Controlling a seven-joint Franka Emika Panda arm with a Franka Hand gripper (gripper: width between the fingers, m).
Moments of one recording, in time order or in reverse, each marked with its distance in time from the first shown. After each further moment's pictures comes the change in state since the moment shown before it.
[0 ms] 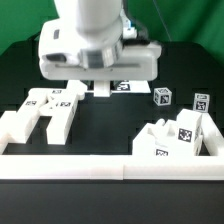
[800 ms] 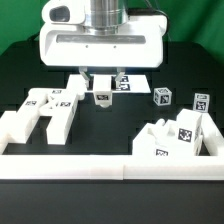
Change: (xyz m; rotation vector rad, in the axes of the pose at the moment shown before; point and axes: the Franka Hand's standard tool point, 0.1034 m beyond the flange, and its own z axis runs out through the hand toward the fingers) arm 0.027 -0.003 -0.028 -0.042 0.574 -0.011
